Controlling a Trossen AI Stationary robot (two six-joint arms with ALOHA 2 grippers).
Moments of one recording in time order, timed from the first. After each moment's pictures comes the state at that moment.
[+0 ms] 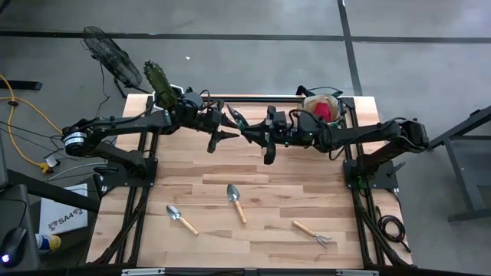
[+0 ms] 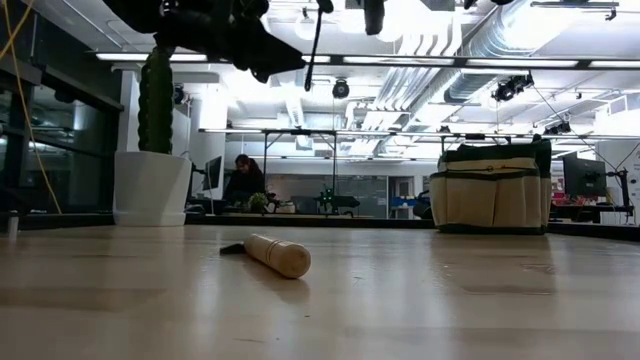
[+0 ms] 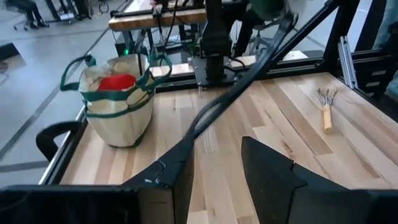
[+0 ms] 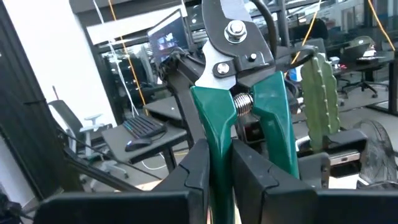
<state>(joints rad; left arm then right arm) 0.39 1.27 0.87 0.15 0.47 0.23 -0.06 1.44 1.01 0.56 0.00 0.24</state>
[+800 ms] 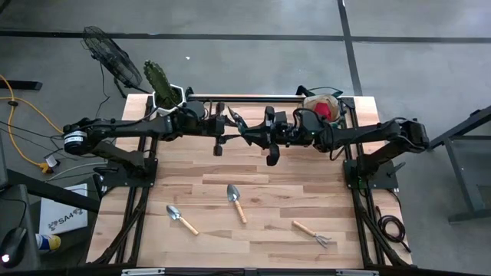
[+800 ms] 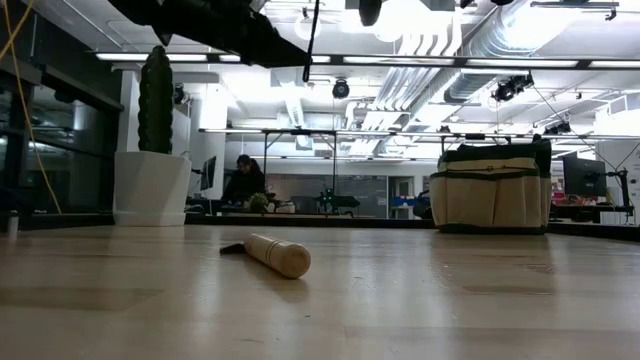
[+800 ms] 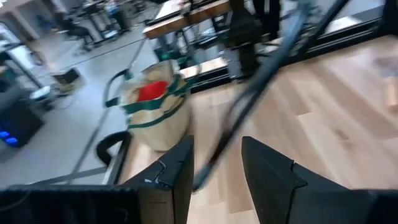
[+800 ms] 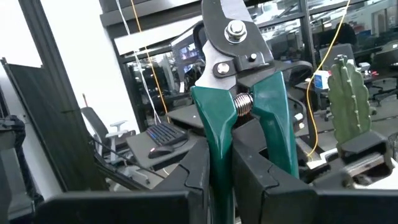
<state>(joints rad) 0.28 1.27 0.87 0.18 0.18 0.41 -0.06 1.44 1.01 0.62 -0.09 0.26</state>
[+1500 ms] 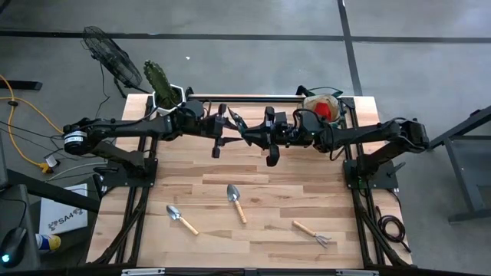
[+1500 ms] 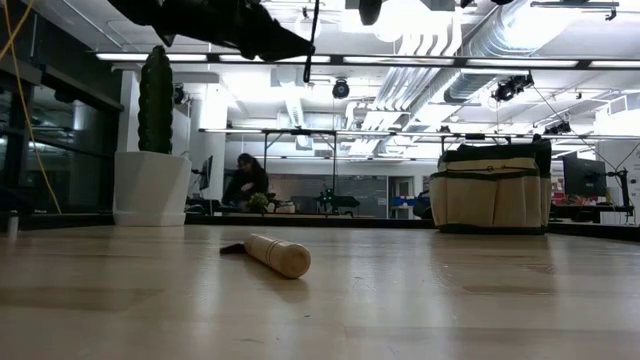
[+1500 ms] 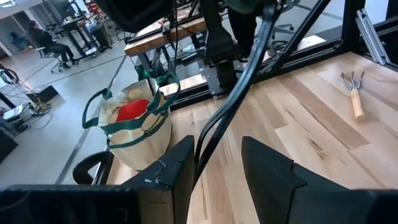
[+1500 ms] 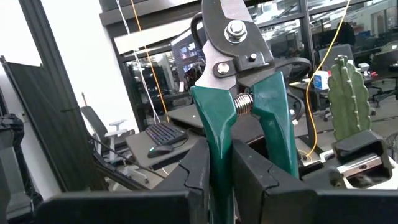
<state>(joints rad) 0.28 1.27 0.87 0.21 0.30 0.40 -0.06 1.44 1.01 0.62 -0.08 0.26</state>
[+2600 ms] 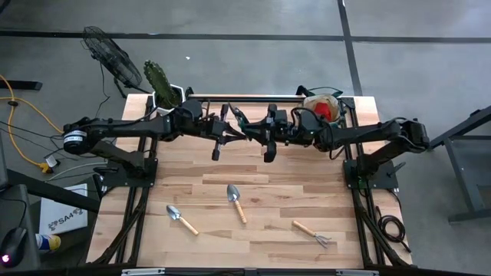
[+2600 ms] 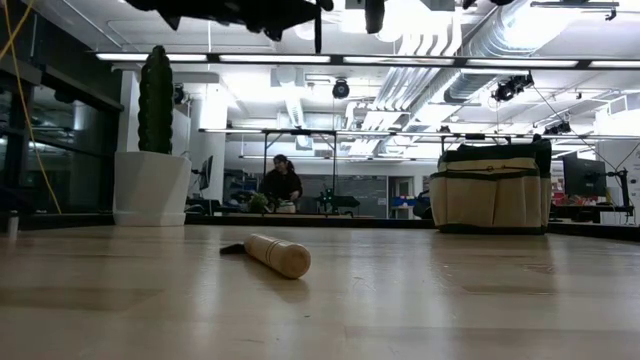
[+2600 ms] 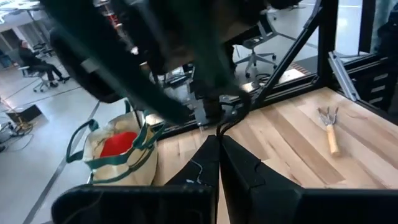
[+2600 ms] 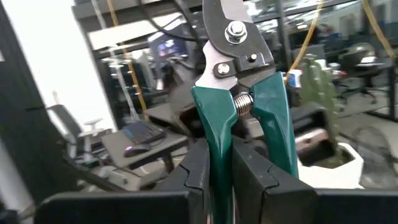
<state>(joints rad) 0.22 1.27 0.94 0.22 0.34 0.33 -0.07 1.44 1.02 0.58 0.01 0.23</state>
